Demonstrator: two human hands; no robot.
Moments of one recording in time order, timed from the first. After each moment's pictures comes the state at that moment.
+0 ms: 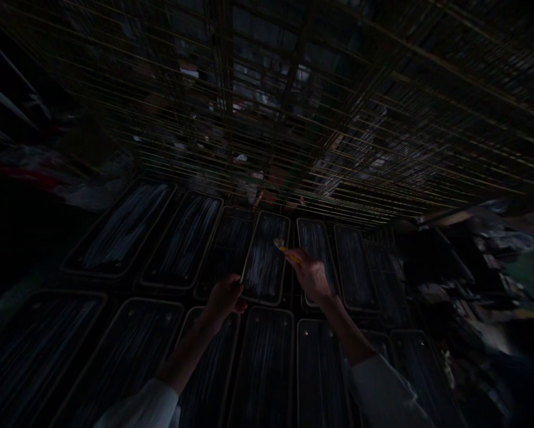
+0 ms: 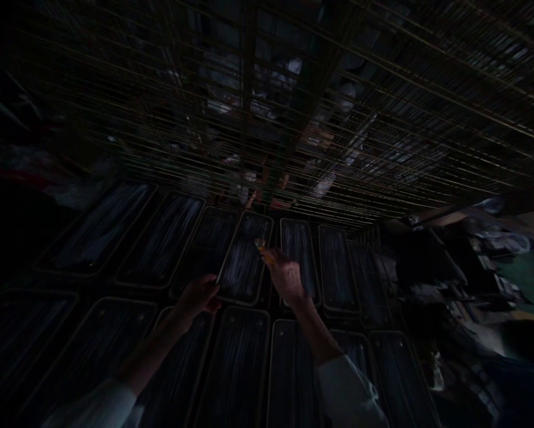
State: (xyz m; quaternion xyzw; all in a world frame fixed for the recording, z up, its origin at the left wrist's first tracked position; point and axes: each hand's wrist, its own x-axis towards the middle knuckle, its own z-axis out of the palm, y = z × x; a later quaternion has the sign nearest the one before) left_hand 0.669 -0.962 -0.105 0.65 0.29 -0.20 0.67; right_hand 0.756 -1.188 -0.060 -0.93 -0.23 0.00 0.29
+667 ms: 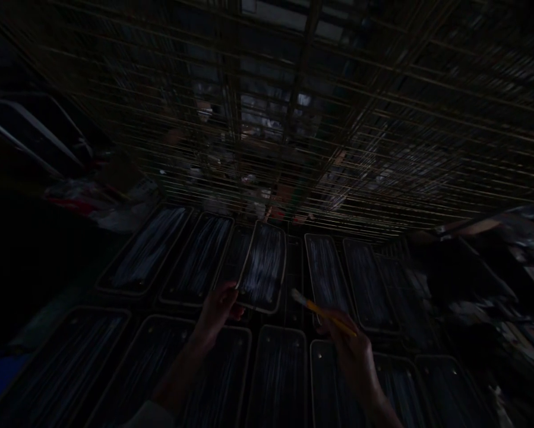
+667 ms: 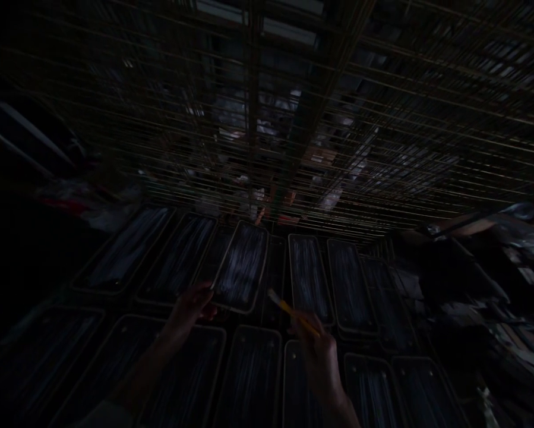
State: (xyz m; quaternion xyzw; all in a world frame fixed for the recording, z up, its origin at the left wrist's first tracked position) left_hand 0.663 -0.924 -0.104 0.60 0.27 -0.04 0.75; right_hand 0.644 -1.229 -0.039 -0.85 -0.03 0.02 0.53
